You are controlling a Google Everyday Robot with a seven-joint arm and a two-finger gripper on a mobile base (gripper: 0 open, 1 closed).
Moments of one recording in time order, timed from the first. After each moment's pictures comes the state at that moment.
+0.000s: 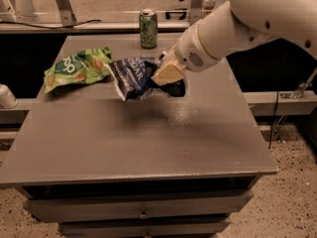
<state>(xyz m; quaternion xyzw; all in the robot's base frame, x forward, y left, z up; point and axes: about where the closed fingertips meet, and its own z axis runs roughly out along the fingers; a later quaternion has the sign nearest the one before) 0.564 -0.015 0.922 -0.54 0.75 0.15 0.36</state>
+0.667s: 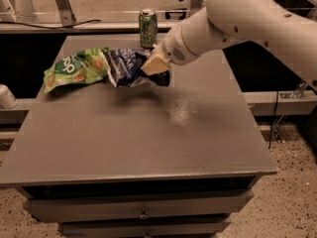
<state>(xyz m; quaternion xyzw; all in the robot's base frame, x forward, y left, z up) 0.630 0.009 0.905 -0.53 0.74 0.15 0.39</state>
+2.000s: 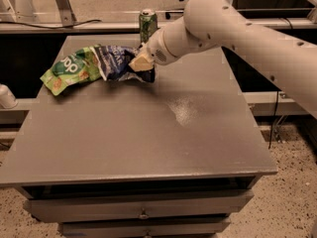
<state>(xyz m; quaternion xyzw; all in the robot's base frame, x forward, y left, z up) 0.676 0.056 0.879 -0.52 0.73 0.17 0.41</state>
